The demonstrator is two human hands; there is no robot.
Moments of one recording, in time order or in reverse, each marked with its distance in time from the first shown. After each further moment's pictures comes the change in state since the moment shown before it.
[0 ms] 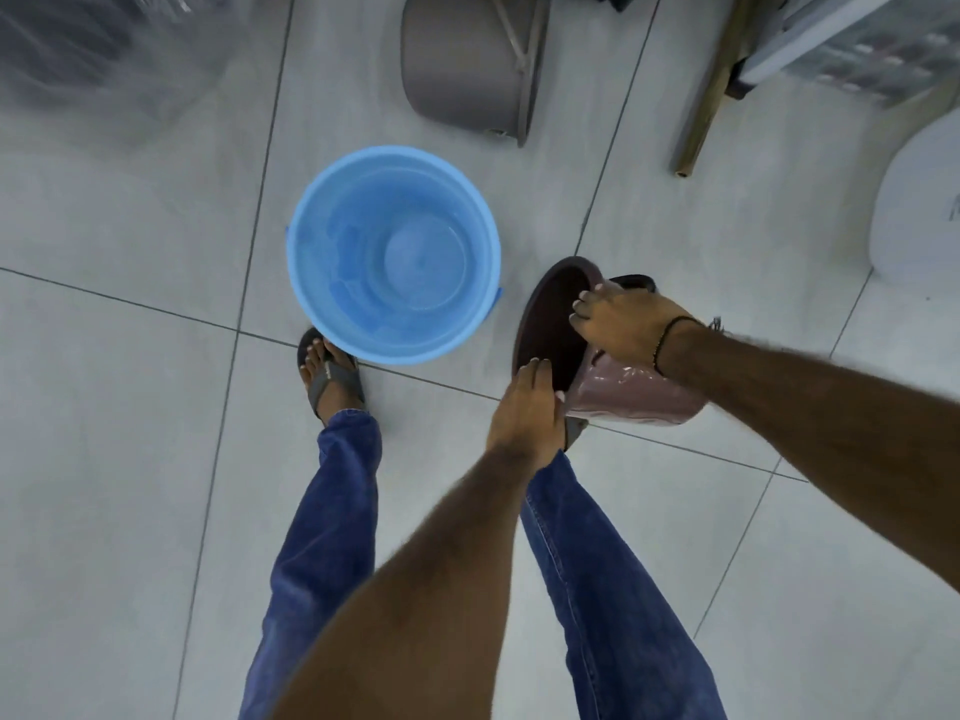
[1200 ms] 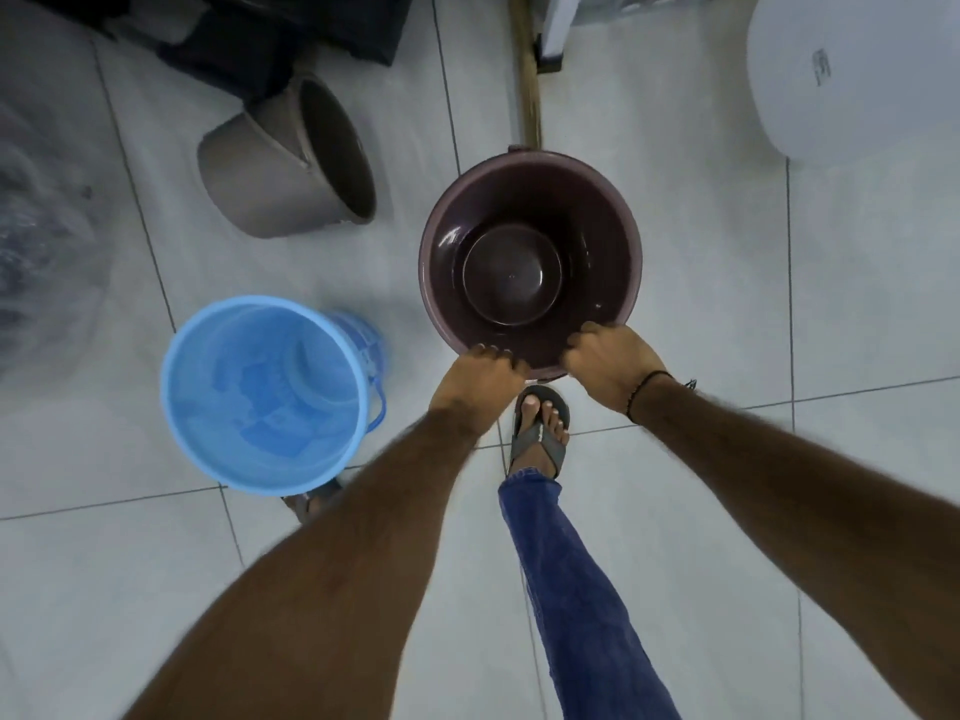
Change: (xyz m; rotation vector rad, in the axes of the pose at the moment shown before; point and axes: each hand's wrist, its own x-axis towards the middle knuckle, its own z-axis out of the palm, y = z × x) left_hand 0.113 0.094 0.010 1.270 -0.284 0.649; right_hand -0.069 -0.008 0.142 0.745 0.129 0.499
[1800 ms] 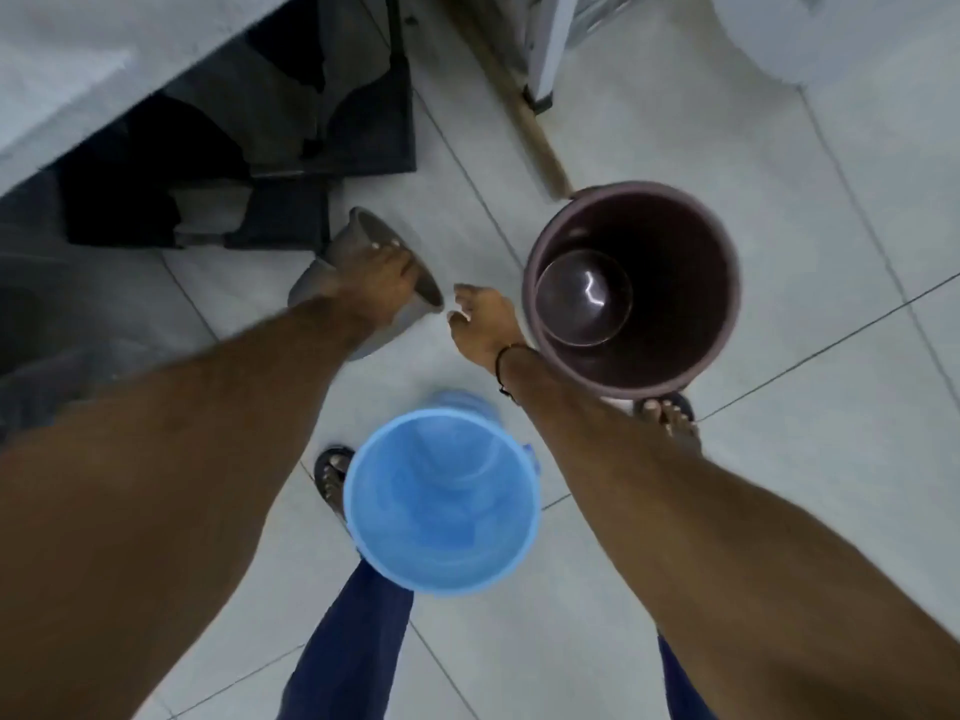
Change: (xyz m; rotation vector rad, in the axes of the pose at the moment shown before) left_hand 0.012 -0.319 -0.112 0.538 -0.097 0.135; right_hand 0.199 -0.135 -0.176 1.571 0.334 0.696
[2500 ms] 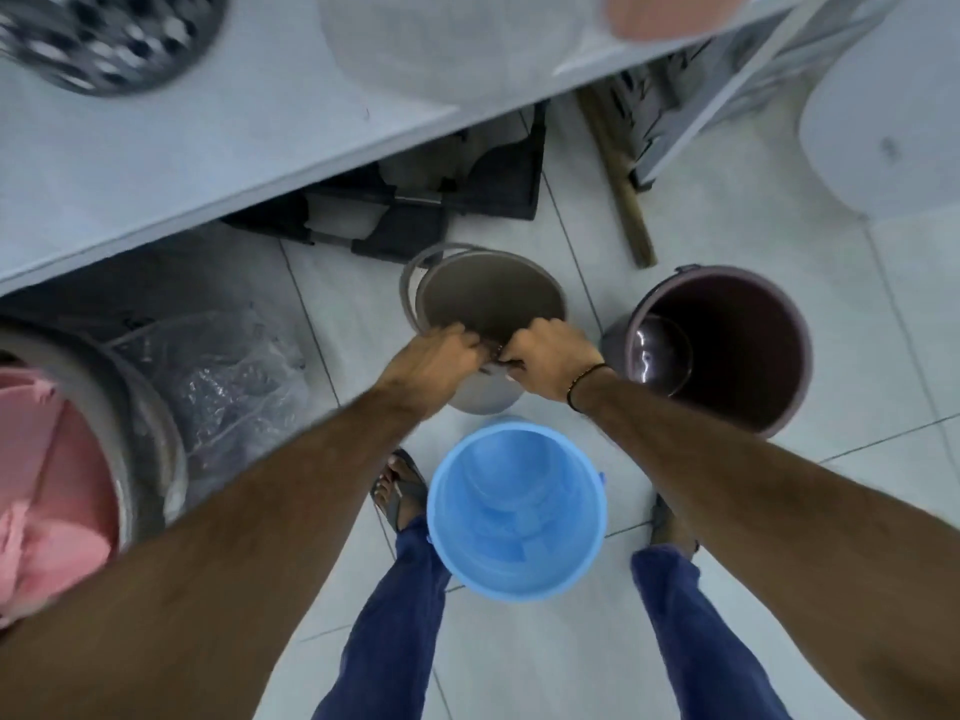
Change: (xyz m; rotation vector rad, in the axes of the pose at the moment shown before) left_hand -0.149 -0.018 0.029 -0.464 0.308 -0.017; right_hand -0.045 -0.084 0.030 -0.994 -0.108 -0.541
